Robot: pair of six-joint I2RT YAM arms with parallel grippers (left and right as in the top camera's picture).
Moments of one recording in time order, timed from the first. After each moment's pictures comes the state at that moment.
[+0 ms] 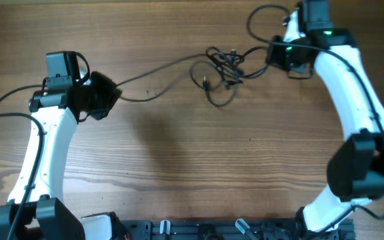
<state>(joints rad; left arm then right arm) 0.13 1.47 1.11 -0.73 0.37 -0.92 0.06 1.85 1.62 -0.88 -0.24 0.37</state>
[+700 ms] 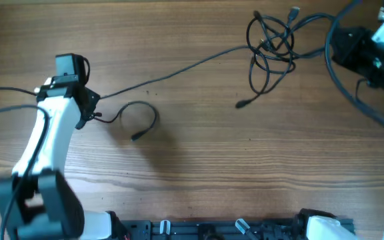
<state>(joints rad) 0.13 1.61 1.11 -0.80 -0.29 -0.92 -0.17 1.25 1.62 -0.89 -0.42 0.38</state>
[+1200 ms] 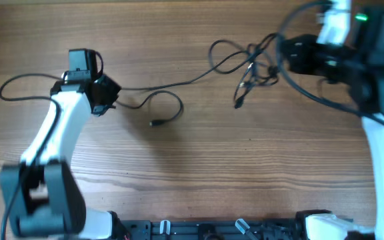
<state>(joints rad) 0.04 1.62 1.10 -0.61 0.05 -0.79 0.08 1.41 1.62 -0.95 -0.50 0.27</state>
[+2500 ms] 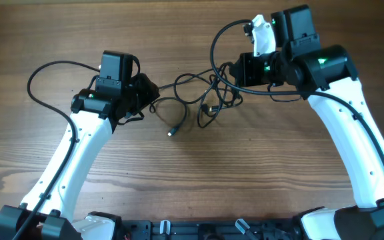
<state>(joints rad) -0.22 1.43 1.11 -0.67 0.16 -0.81 0.32 1.58 1.62 -1.01 -0.39 0.23</state>
